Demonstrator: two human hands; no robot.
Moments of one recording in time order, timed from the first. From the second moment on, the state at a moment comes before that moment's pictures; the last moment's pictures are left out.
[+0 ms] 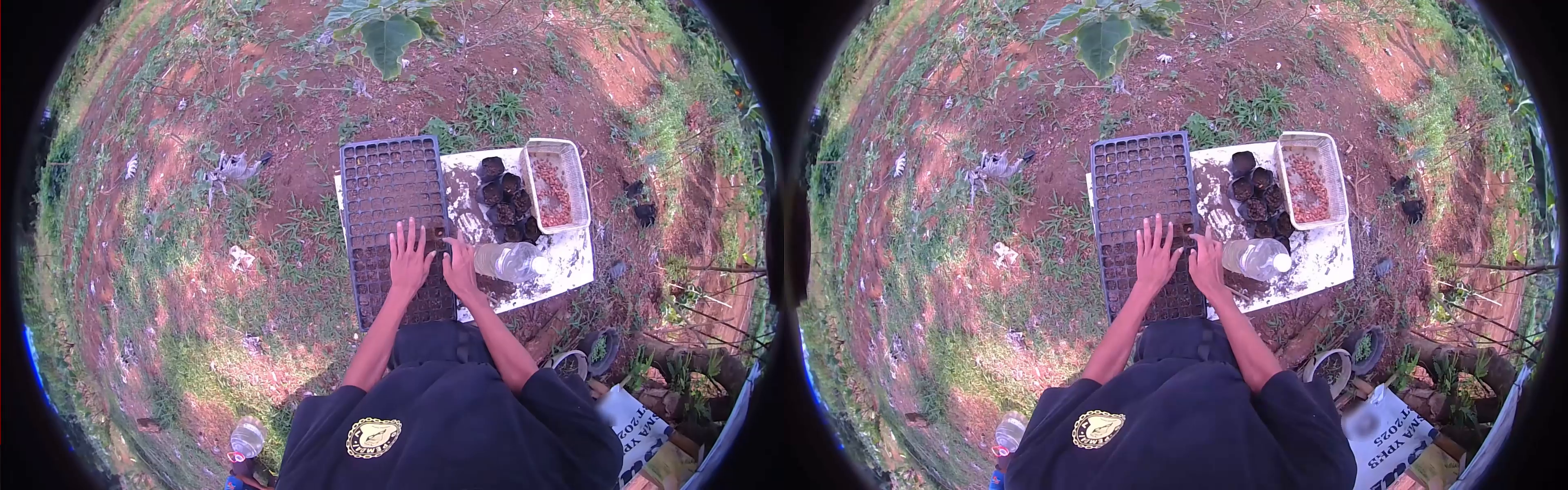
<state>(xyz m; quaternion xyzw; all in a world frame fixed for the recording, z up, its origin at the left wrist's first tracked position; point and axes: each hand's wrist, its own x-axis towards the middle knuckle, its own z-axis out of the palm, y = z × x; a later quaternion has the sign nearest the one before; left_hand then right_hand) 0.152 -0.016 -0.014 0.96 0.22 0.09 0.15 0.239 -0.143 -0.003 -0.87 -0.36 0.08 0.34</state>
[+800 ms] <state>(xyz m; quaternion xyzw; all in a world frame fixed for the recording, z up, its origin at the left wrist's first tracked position) 0.161 -0.022 -0.025 0.97 0.22 0.03 0.08 0.243 -0.160 -0.024 -0.84 -0.30 0.14 0.43</state>
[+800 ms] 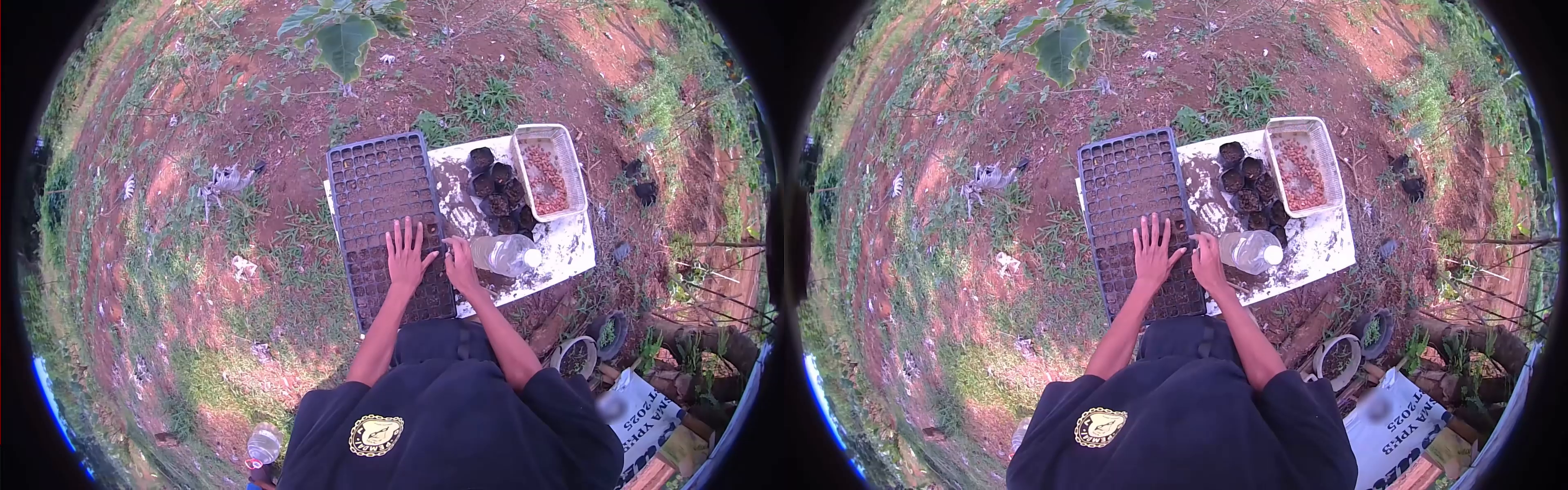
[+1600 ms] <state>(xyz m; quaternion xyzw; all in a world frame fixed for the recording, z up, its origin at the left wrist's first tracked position) 0.186 0.017 -0.022 0.98 0.18 0.05 0.08 0.277 -0.115 -0.014 -0.89 -0.27 0.21 0.31</state>
